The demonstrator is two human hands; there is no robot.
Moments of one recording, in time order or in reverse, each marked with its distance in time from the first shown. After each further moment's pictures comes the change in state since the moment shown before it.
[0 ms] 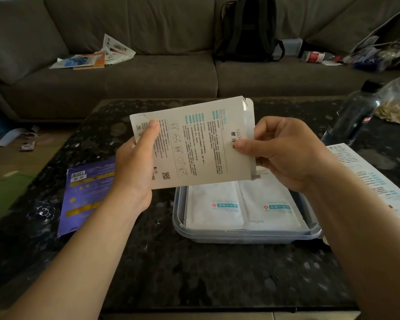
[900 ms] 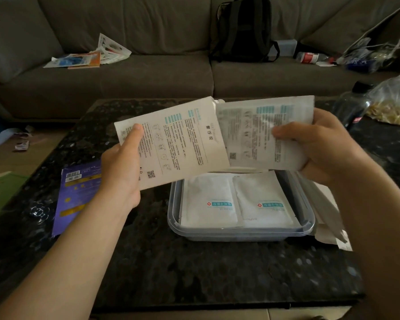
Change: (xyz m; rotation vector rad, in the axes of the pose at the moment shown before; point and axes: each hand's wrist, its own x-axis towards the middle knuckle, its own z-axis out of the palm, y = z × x) left_hand 0.009 -0.002 -0.009 -0.064 0.134 -0.096; right_hand -0.003 0.005 -0.051 0.049 0.111 -0.082
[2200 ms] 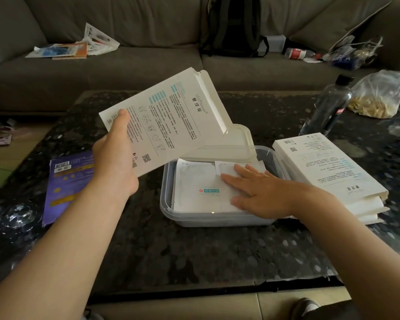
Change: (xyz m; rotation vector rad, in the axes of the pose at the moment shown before) left_hand -0.012 0.006 0.004 -0.067 0.040 -0.083; right_hand -0.028 0.059 0.028 -1.389 -0.710 0.205
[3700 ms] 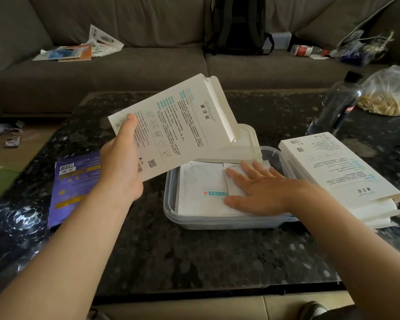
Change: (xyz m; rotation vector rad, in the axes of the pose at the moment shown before) left_hand 0.004 -0.007 0.000 0.044 -0.049 0.015; right_hand 0.023 0.002 0.002 -0.049 -0.004 0.068
